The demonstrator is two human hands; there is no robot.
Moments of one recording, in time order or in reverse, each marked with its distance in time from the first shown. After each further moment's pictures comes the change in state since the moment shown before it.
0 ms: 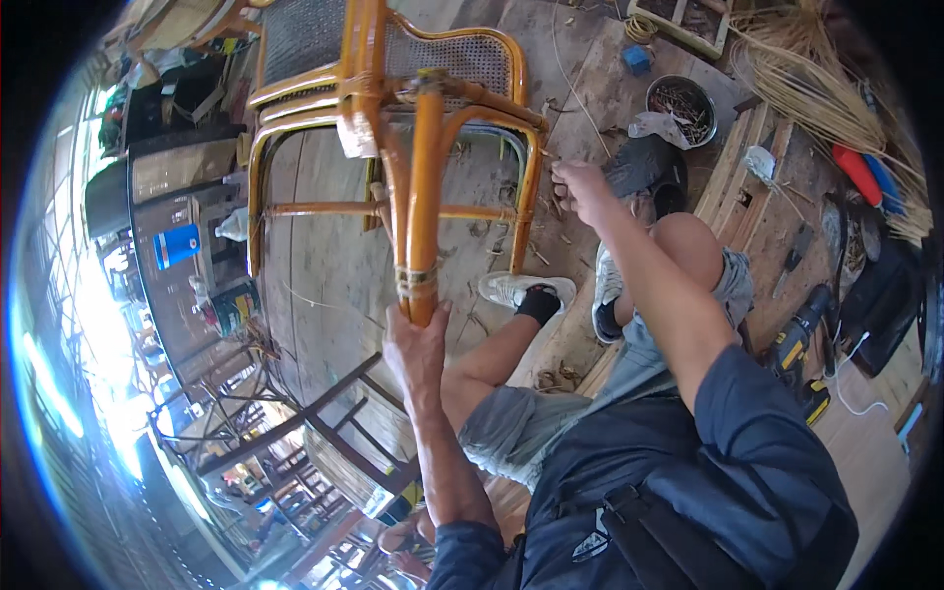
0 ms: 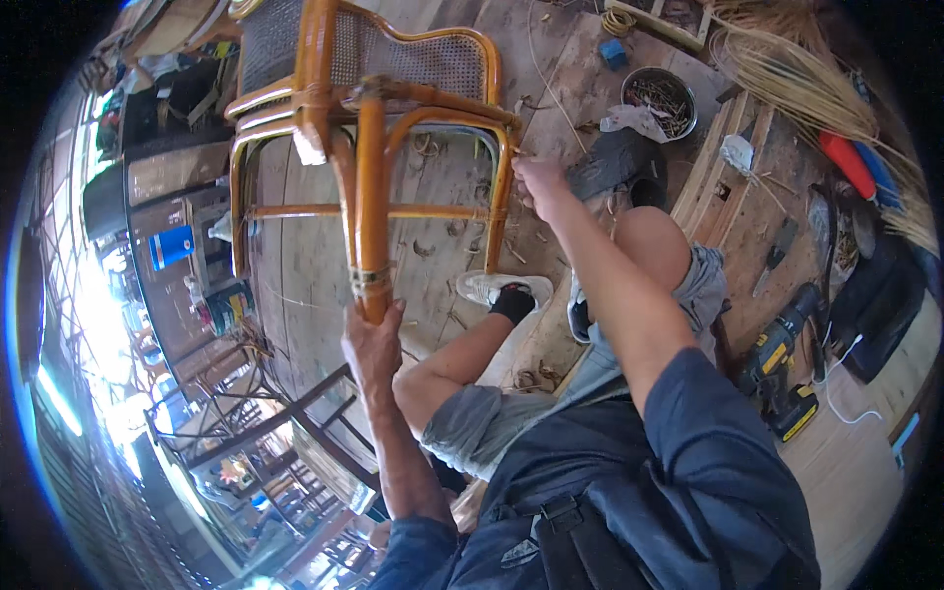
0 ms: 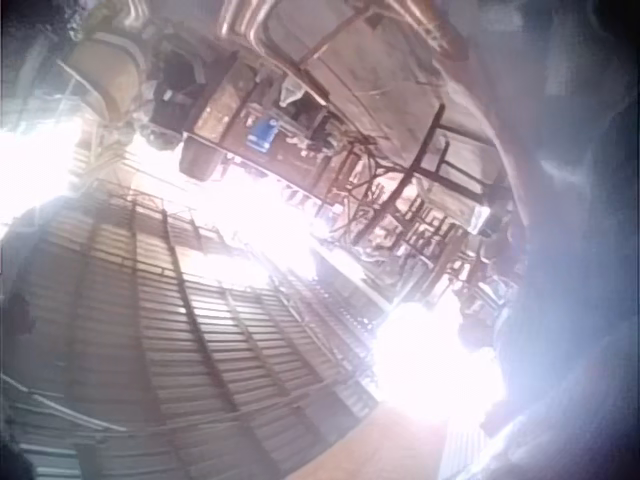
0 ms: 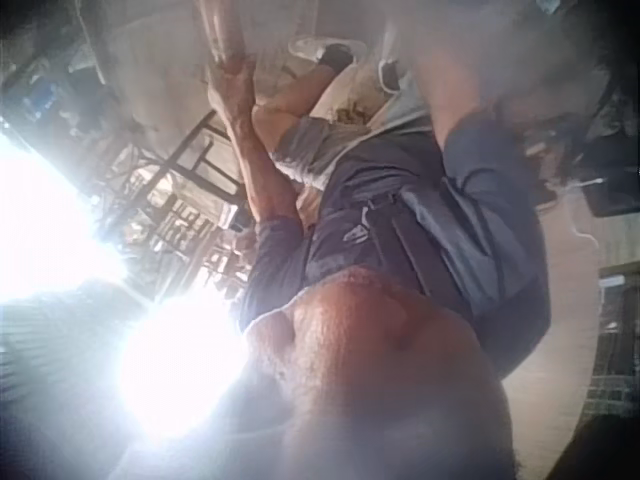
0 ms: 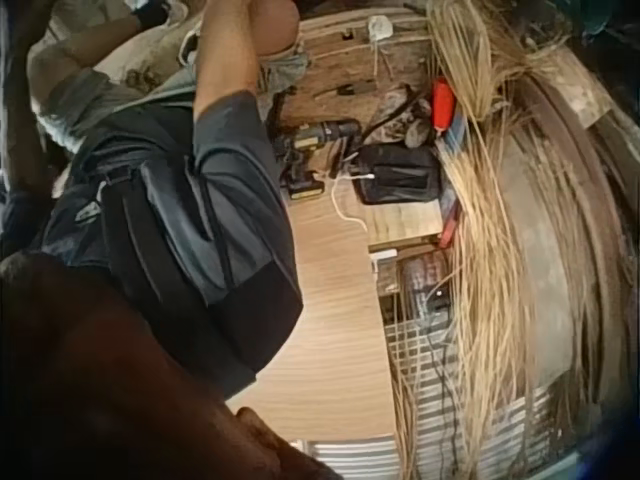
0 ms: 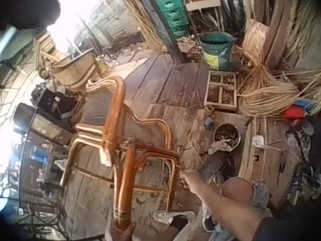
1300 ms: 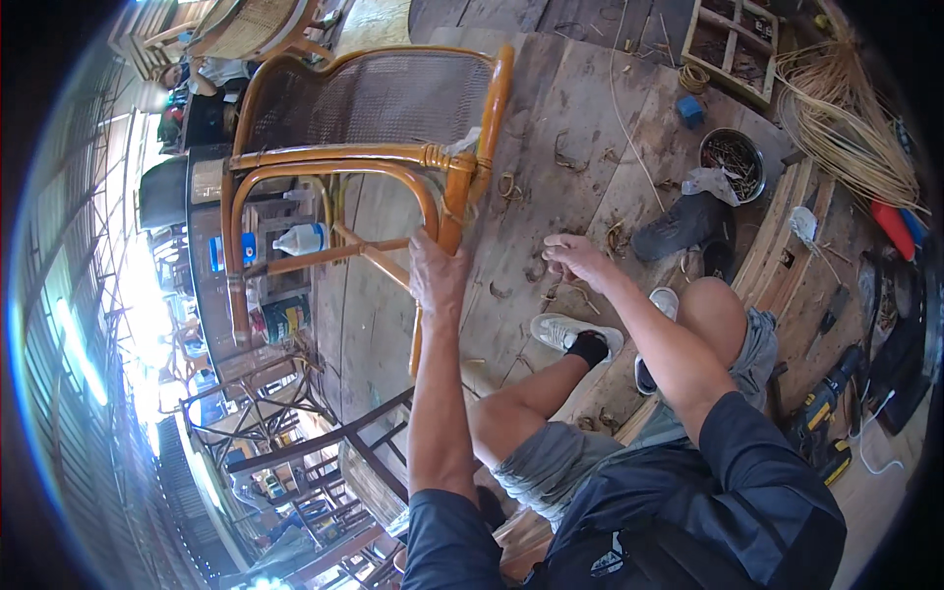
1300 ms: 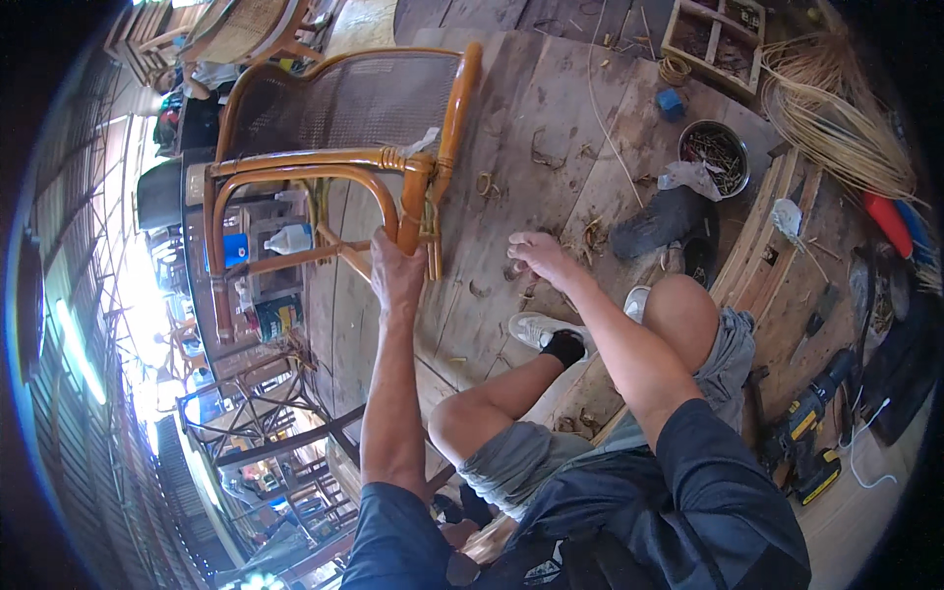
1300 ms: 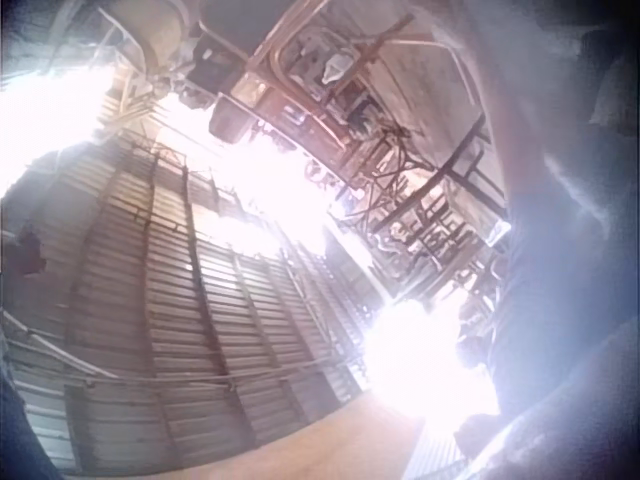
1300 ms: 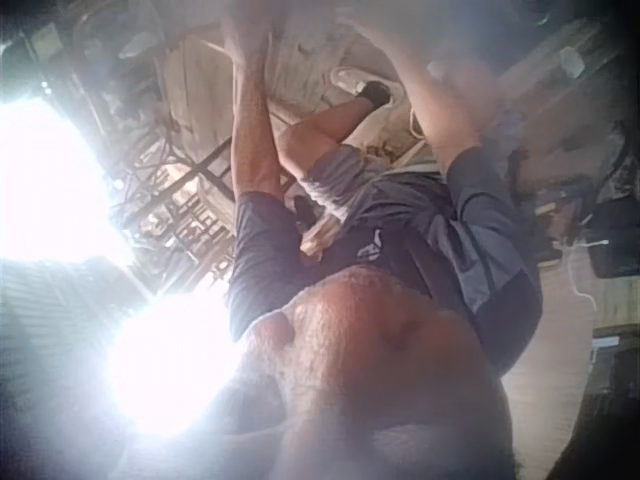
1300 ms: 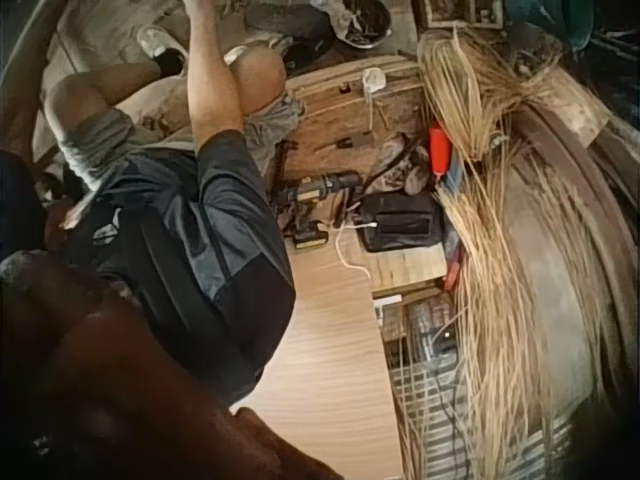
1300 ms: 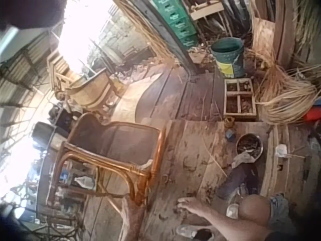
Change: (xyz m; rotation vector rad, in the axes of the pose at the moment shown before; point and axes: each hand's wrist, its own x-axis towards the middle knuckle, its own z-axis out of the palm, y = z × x) left_hand 0.148 0.047 0.024 0.230 0.225 0.299; right_hand -0.001 0.027 0.070 -0.100 -0.519 -0.047
